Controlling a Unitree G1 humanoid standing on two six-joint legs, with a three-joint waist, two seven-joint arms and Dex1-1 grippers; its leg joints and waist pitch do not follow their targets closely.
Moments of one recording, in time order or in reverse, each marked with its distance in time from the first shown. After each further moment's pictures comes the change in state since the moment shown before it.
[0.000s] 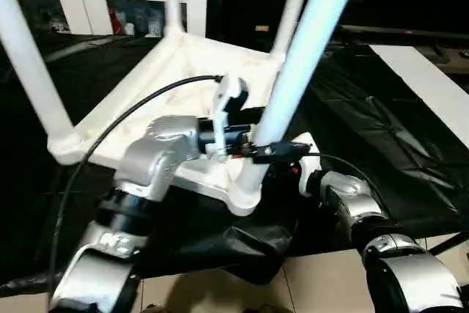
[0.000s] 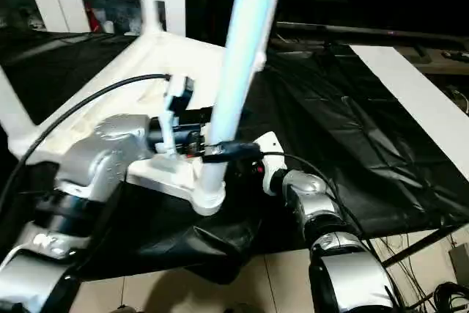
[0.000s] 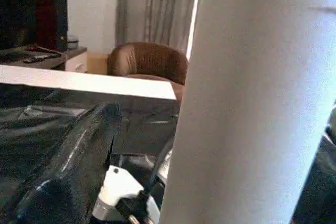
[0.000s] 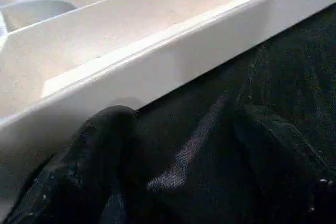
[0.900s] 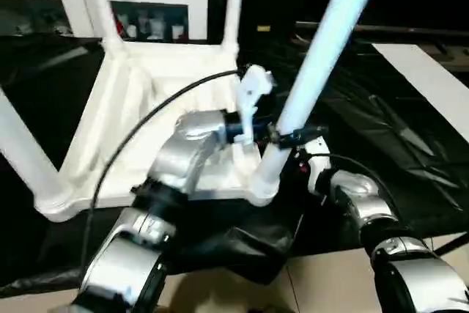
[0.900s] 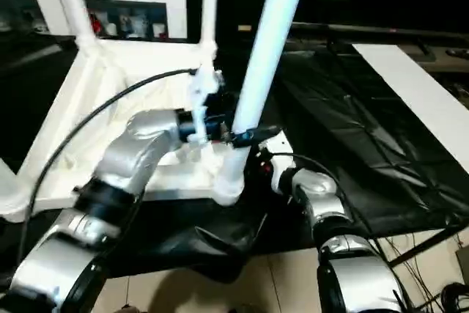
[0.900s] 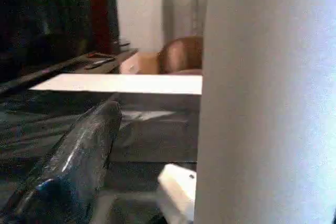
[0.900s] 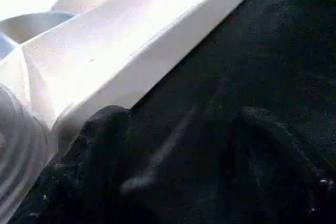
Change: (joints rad) left arm -0.115 -0.094 -0.017 0.269 0.208 -0.306 0.195; right arm 0.023 -0.027 -0.031 -0.036 -0.021 -0.070 -0.078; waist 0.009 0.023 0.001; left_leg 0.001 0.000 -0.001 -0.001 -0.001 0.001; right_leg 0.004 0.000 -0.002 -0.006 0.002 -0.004
